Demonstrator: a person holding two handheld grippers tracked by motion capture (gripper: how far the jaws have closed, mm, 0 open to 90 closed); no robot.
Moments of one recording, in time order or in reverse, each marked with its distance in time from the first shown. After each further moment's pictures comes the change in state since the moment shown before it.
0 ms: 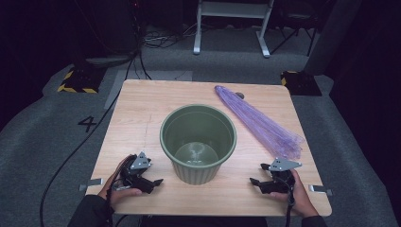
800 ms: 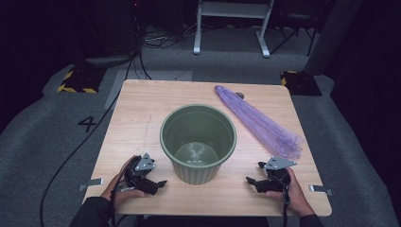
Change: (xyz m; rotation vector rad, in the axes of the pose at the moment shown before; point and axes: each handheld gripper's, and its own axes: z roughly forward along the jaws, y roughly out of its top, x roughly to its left) left arm -0.013 0.008 0.008 0.002 -0.010 0.003; right arm 0.007 0.011 0.010 -0.003 -0.003 0.005
